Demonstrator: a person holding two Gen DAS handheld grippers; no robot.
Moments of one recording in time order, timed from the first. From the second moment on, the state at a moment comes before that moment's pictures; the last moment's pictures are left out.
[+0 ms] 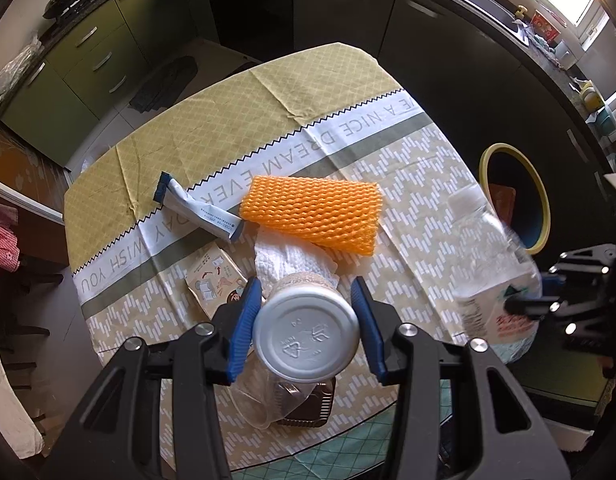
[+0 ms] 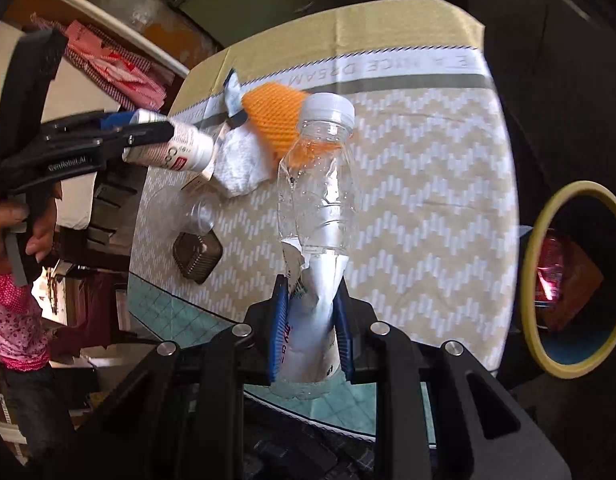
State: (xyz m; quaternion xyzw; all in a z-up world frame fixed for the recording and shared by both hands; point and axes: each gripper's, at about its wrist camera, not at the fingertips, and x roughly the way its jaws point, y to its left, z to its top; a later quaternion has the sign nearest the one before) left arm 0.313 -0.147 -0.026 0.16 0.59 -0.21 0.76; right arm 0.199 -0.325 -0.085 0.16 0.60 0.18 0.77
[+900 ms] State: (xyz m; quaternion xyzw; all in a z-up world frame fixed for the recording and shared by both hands) left arm 0.259 -0.379 -0.013 0.24 0.56 -0.35 0.71; right arm 0.143 -0.633 -0.146 0.24 0.54 -0.06 0.81
